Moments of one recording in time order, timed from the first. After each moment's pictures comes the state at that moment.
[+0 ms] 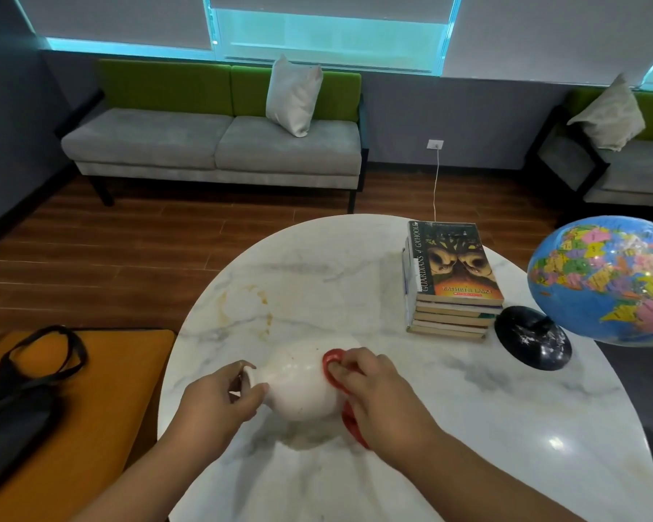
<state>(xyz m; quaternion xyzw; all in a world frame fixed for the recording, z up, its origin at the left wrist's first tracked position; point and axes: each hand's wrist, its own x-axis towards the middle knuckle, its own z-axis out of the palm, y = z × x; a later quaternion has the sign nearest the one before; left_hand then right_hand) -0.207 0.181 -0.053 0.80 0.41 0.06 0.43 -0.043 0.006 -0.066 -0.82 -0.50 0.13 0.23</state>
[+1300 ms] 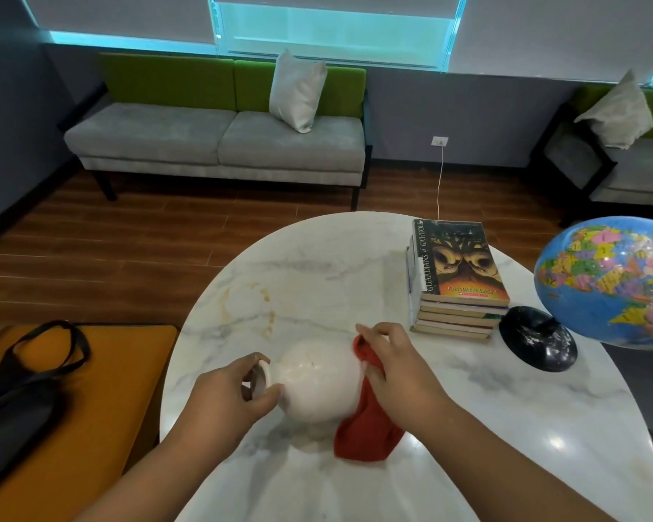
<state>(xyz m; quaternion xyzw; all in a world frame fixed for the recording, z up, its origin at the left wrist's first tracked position) -0.197 0.174 -0.042 0.84 0.38 0.08 0.38 -0.013 0.014 -0.057 -0.86 -0.42 0.14 0.26</state>
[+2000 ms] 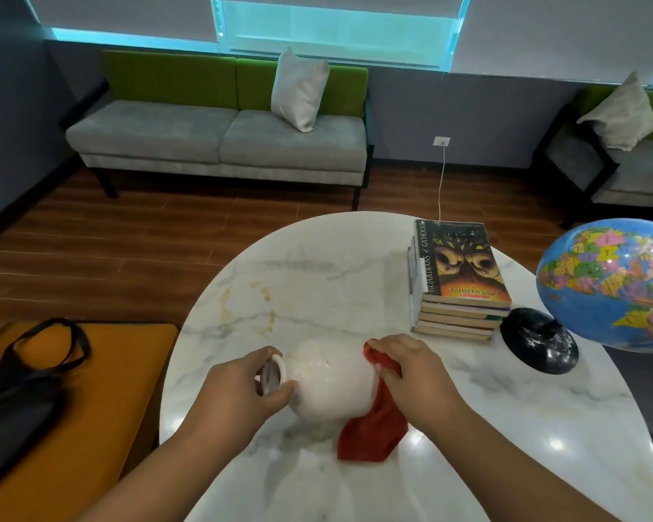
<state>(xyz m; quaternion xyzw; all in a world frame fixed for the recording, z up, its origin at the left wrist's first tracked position) -0.187 0.166 -0.029 0.86 0.36 0.07 0.34 -0.002 0.004 -0.064 -0.86 -0.41 0.11 0.27</state>
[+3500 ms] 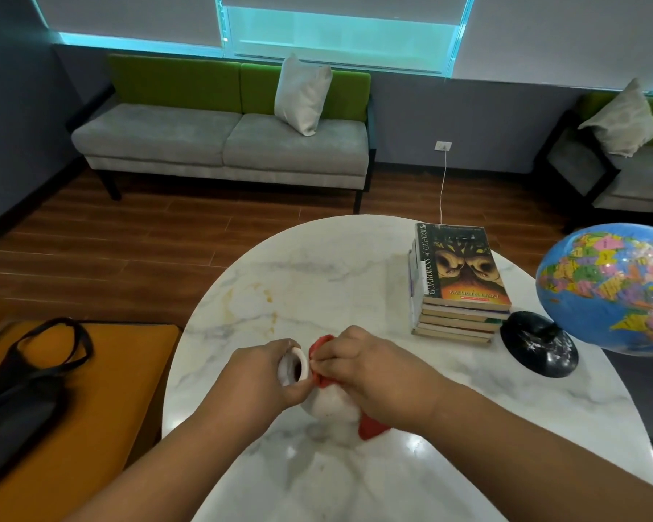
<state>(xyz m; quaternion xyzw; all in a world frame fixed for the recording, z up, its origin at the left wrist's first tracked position) -0.170 0.162 -0.016 0.89 0.32 0.07 0.32 -0.018 0.034 -0.018 -0.67 -0.73 0.05 0.14</state>
